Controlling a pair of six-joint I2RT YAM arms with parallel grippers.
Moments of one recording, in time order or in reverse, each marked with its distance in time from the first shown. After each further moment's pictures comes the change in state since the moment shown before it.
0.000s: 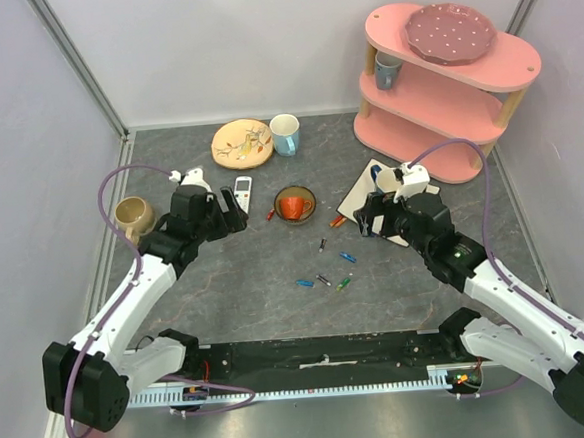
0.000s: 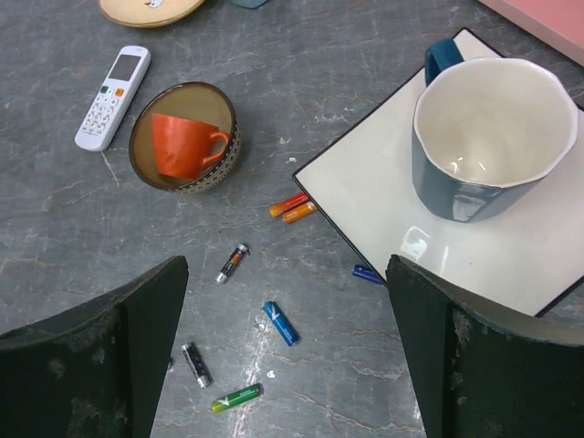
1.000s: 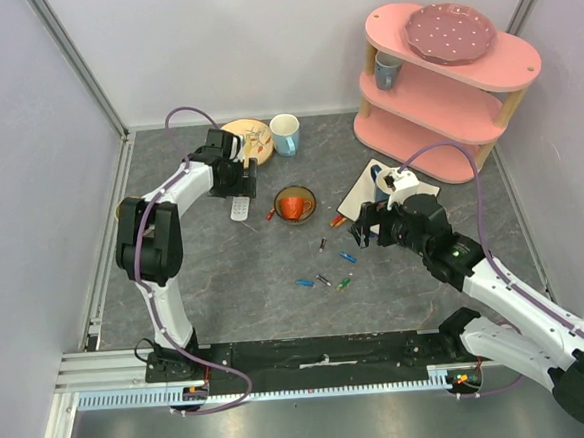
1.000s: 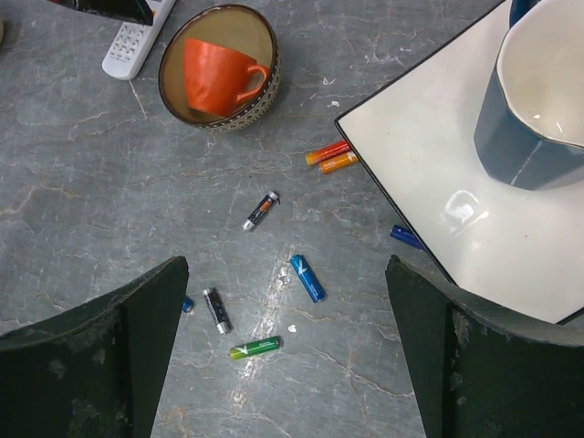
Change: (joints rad) left arm 0.113 0.885 0.628 -0.099 0.104 0.404; right arm 0.000 0.009 0.000 -0.068 -0.159 0.001
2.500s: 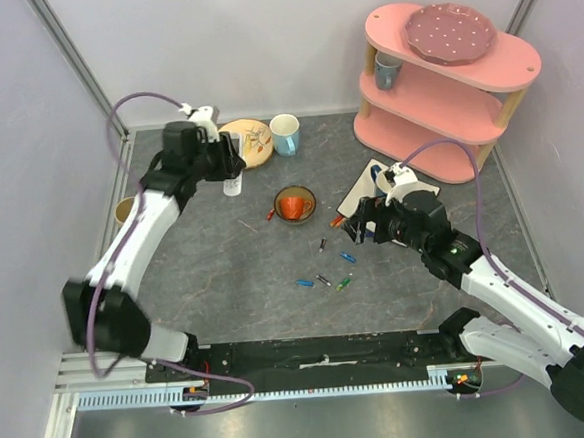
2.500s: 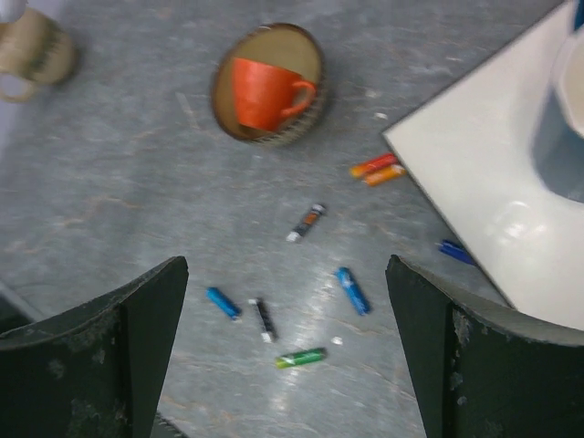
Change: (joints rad) left arm 0.001 -0.393 -0.104 0.082 0.101 -0.061; right arm 0.000 0.032 0.018 0.028 -0.045 0.062
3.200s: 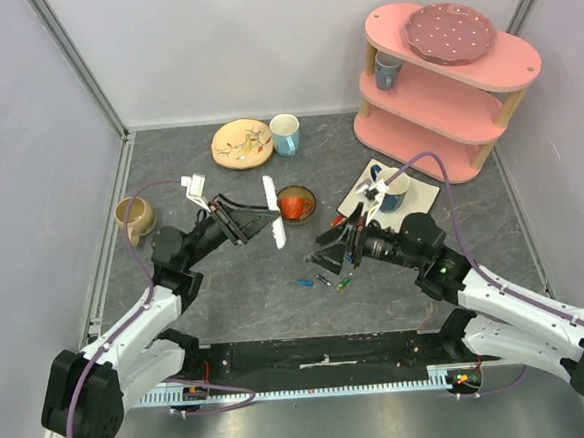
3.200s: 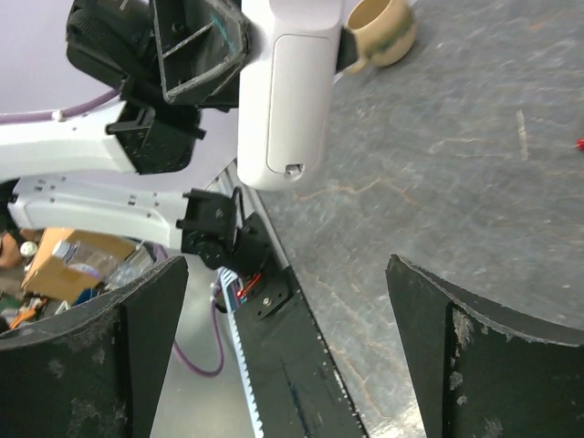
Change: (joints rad) left arm -0.119 -0.593 -0.884 1.216 0.510 -0.866; right arm 0.214 -0.040 -0.100 0.502 -0.343 0.246
